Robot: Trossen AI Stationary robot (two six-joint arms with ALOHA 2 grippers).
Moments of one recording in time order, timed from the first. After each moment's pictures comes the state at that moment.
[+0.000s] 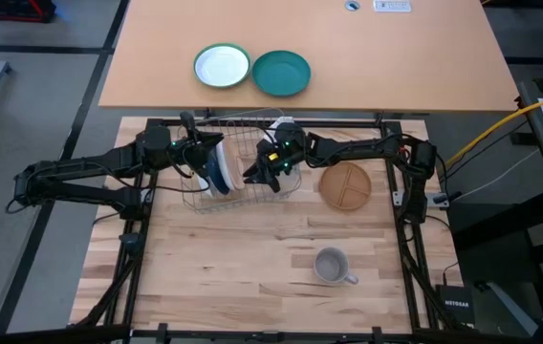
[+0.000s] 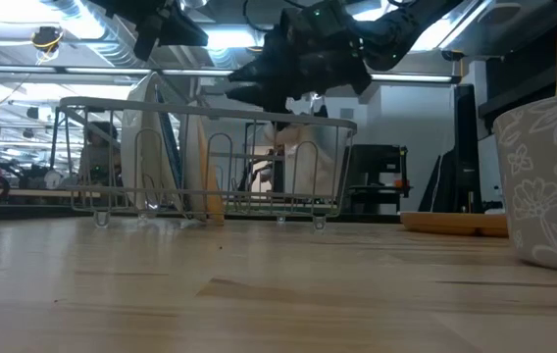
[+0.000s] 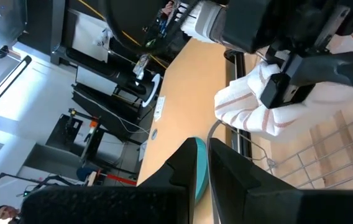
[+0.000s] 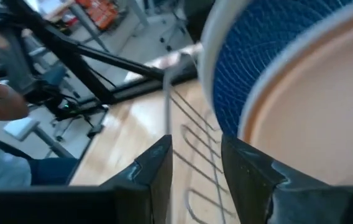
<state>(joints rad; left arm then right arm) 0.26 0.88 0.76 -0.07 -0.35 0.98 -0.29 1.88 1.28 0.26 -0.65 0.26</state>
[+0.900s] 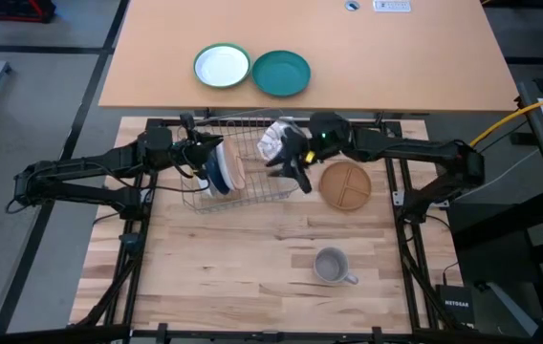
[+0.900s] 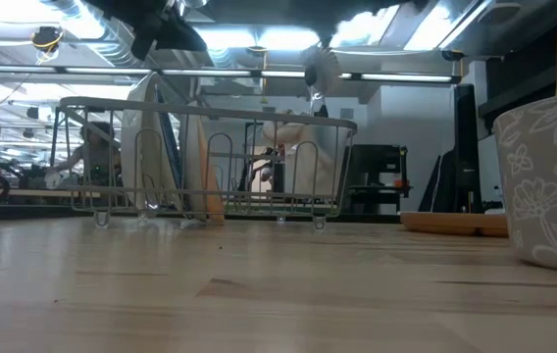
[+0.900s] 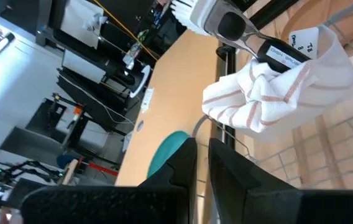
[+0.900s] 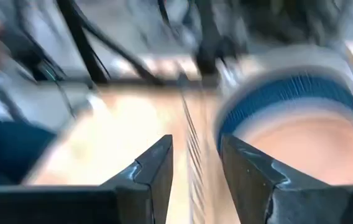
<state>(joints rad) 0.26 0.88 0.76 -0.11 -0.35 0.87 -0.23 1.49 1.28 -0.15 -0.49 -0.09</state>
